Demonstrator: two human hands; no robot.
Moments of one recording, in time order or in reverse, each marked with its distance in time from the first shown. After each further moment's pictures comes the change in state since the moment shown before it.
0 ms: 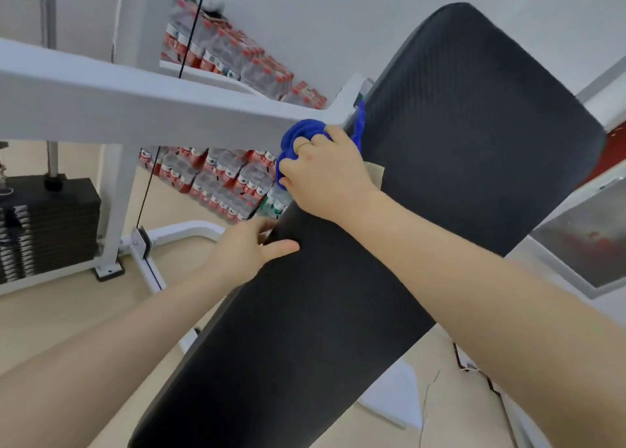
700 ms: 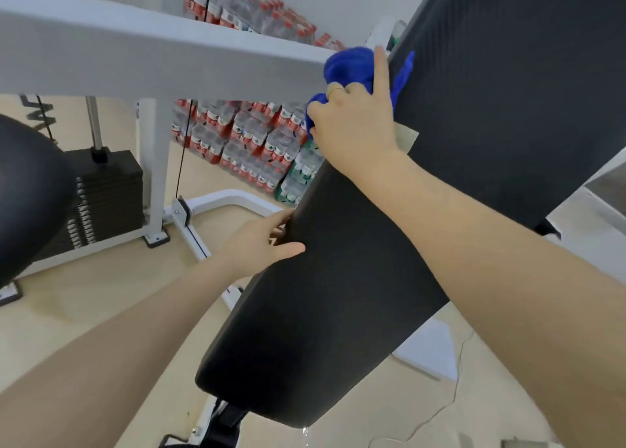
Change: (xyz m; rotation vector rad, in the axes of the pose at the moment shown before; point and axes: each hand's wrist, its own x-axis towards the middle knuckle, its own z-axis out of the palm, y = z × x) left_hand -0.032 -0.073 0.004 0.090 -0.199 0.024; right_hand 0.001 -0.033 0.009 -0.012 -0.016 0.245
